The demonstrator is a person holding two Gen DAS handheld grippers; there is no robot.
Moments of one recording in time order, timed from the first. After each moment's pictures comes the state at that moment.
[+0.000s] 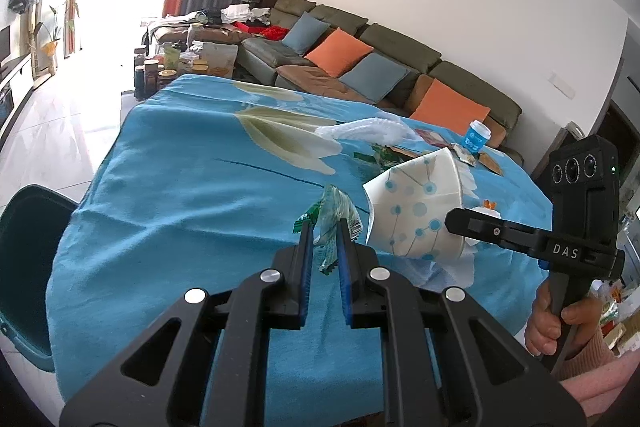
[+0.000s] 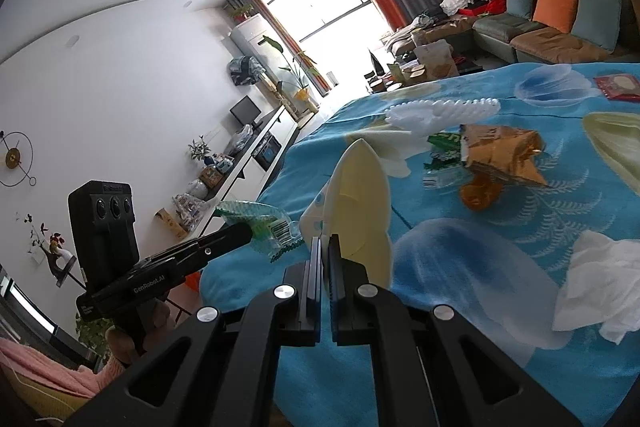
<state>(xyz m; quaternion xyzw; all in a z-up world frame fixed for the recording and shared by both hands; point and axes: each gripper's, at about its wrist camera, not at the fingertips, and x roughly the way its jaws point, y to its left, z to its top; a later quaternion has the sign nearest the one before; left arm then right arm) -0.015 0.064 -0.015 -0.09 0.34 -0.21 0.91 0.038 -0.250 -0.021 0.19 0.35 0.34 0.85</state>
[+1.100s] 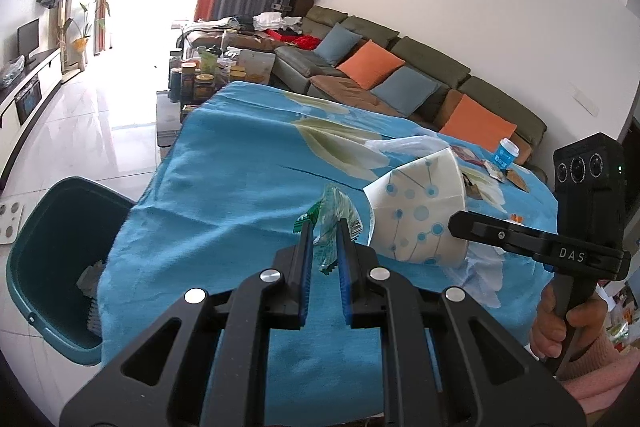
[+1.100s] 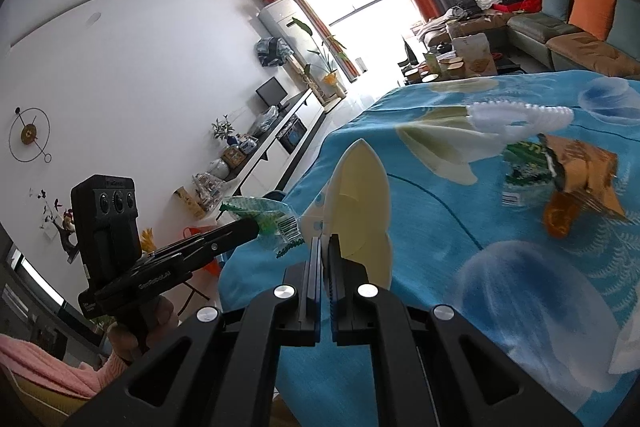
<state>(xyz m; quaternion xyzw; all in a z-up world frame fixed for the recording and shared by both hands) -0.029 0.102 -0.007 -0.10 0.33 -0.15 0.93 0.054 -0.213 -0.019 0.17 0.36 0.39 0.83</state>
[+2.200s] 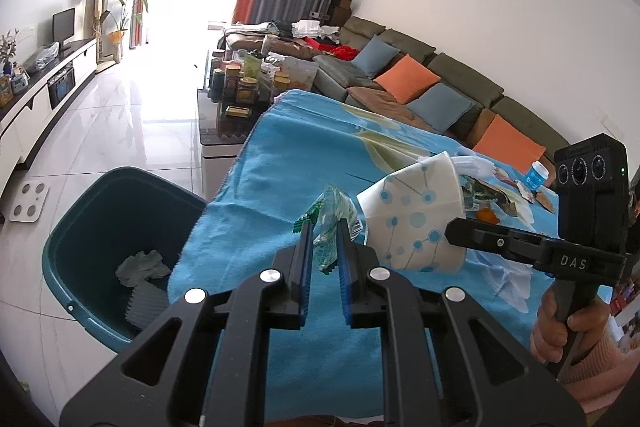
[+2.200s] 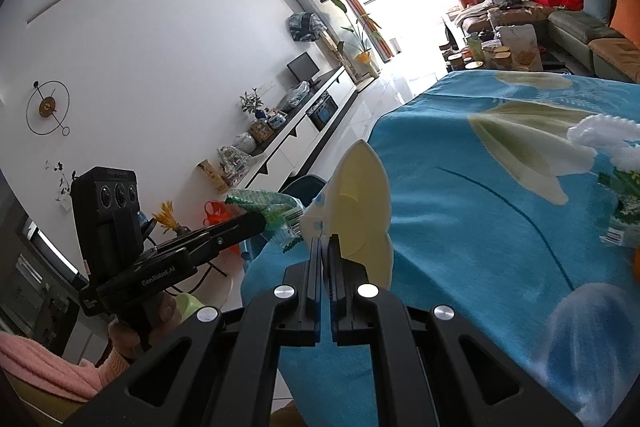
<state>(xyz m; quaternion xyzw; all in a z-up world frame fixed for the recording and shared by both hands) -0.041 0.149 -0.005 -0.12 0.32 -0.08 0.94 0.074 -0.144 -0.013 0.14 0.37 0.45 0.80</state>
